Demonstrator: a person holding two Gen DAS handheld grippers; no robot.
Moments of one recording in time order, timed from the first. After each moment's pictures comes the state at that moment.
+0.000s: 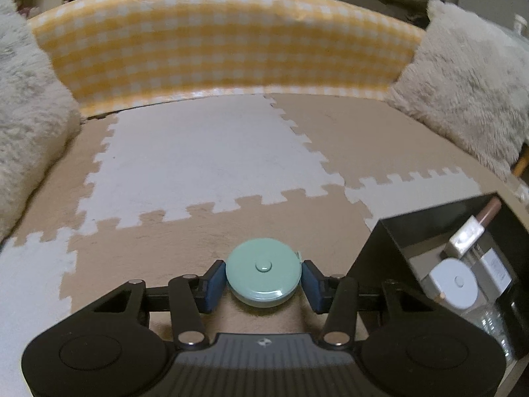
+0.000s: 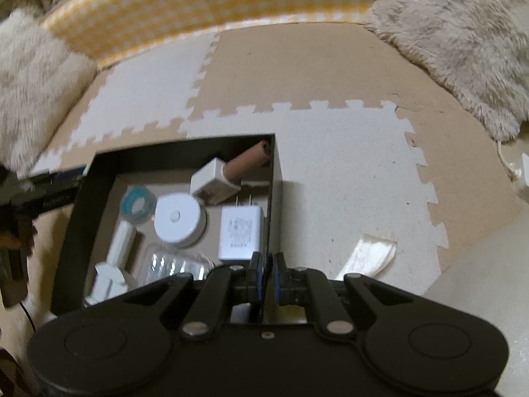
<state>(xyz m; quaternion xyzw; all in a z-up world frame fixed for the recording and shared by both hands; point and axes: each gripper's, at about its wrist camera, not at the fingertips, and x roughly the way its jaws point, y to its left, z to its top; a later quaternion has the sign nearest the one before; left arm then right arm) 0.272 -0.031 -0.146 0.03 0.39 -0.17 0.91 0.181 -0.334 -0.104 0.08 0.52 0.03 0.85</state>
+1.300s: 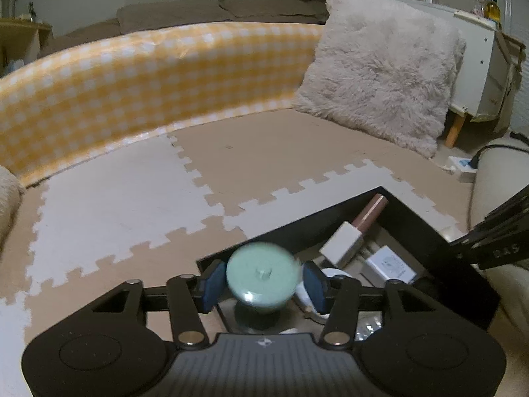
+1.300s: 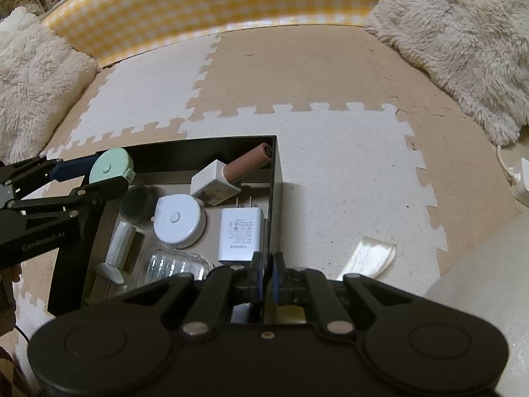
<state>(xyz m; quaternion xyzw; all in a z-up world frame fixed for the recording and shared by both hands) 0.226 -0.115 -0.105 0.09 0.35 -0.28 0.89 0.182 -0.332 -0.105 0.07 0.52 0.03 0.85</state>
